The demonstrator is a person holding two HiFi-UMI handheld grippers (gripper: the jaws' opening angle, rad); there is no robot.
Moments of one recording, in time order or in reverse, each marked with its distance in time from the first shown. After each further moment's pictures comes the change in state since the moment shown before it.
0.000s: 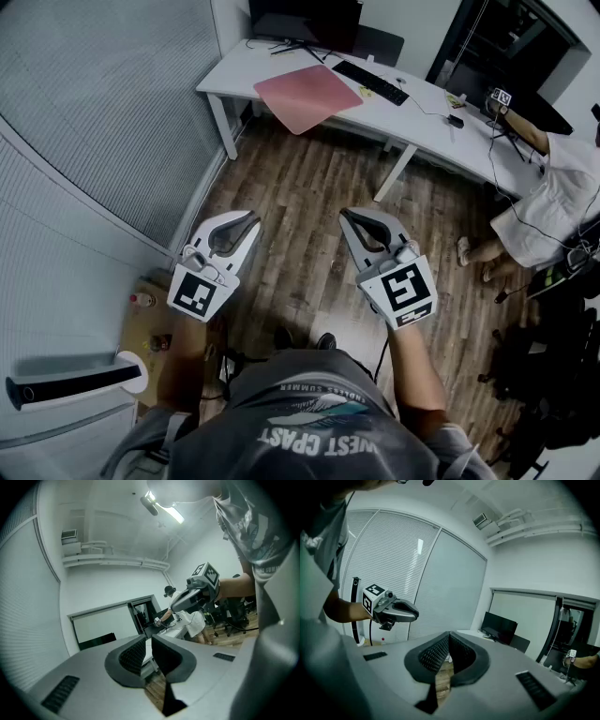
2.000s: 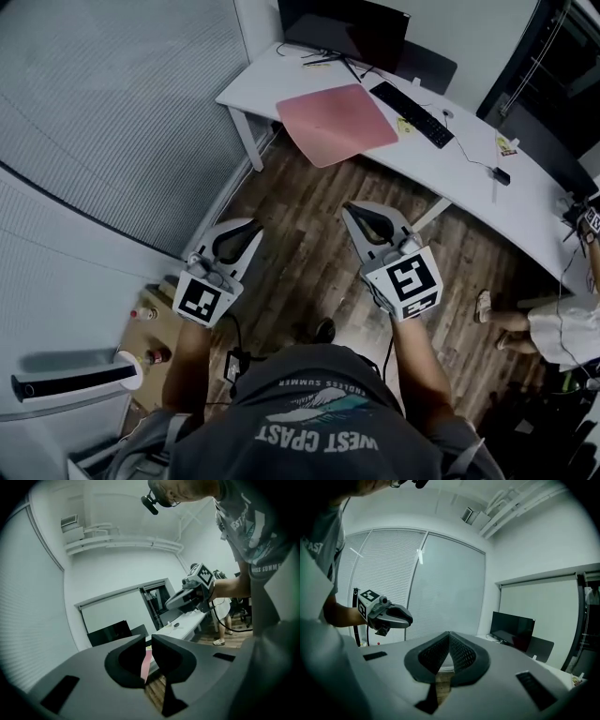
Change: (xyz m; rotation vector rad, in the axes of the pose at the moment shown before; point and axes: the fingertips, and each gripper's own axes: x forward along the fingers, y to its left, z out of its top) left arm 0.179 0.112 -0.062 -0.010 0.154 0.149; right arm 0.170 -0.200 -0.033 0.062 -0.099 0.201
